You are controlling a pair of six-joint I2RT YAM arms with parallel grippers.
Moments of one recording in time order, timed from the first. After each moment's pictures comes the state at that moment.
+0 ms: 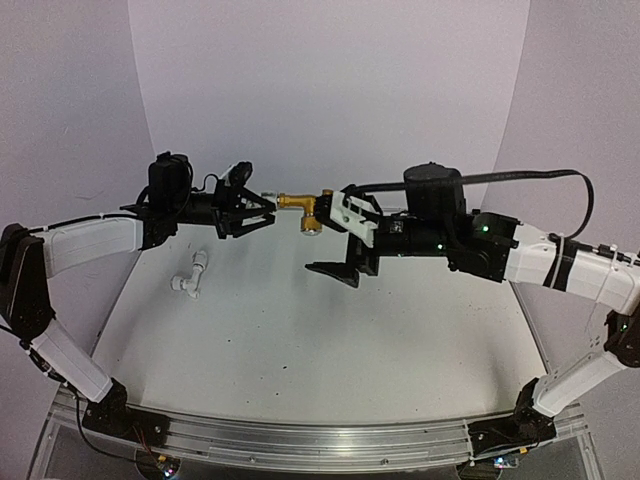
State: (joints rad) left arm -0.45 1.52 1.11 0.29 1.14 -1.07; right arm 0.97 1.44 1.27 -0.11 -0.26 -0.66
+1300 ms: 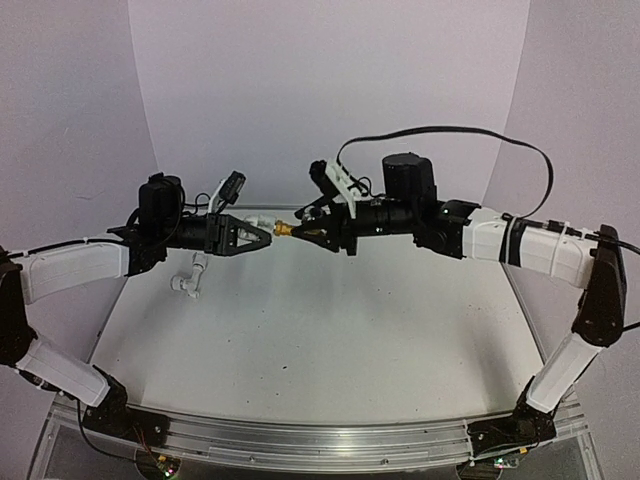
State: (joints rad) left arm -0.50 1.38 0.93 0.27 1.07 -0.64; right arm 0.84 1.66 1.39 0.03 -0.52 -0.40
